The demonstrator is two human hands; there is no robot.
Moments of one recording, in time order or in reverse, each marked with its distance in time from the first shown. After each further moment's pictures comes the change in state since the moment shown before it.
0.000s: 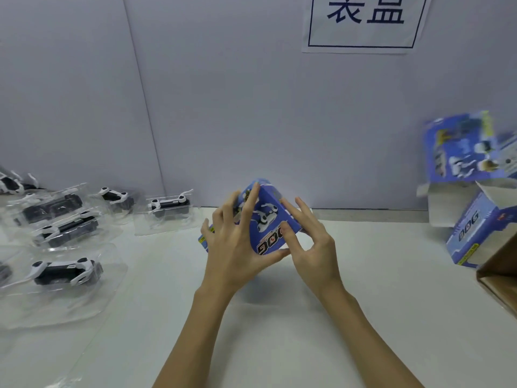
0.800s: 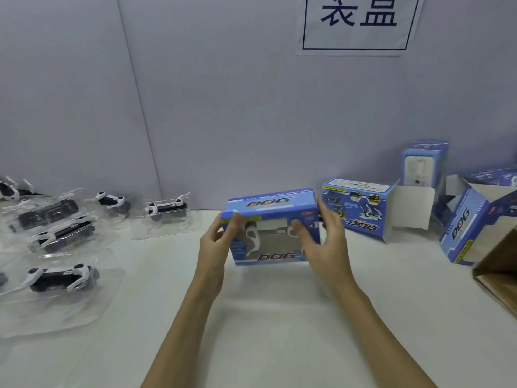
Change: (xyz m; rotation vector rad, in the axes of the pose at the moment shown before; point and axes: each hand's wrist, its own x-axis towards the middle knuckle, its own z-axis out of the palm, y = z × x) left_hand 0.004 -0.025 0.004 -1.117 -0.033 -0.583; right_hand 0.011 0.015 -0.019 0.011 0.163 0.124
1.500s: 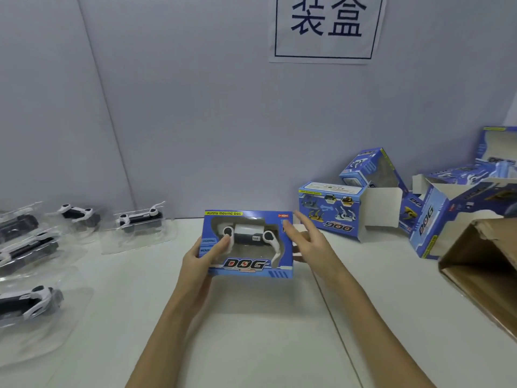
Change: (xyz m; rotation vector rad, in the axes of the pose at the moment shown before) left_hand 0.004 -0.025 -0.004 -0.171 -0.145 -0.215; right_hand 0.018 0.002 -0.030 0.006 -0.275 0.459
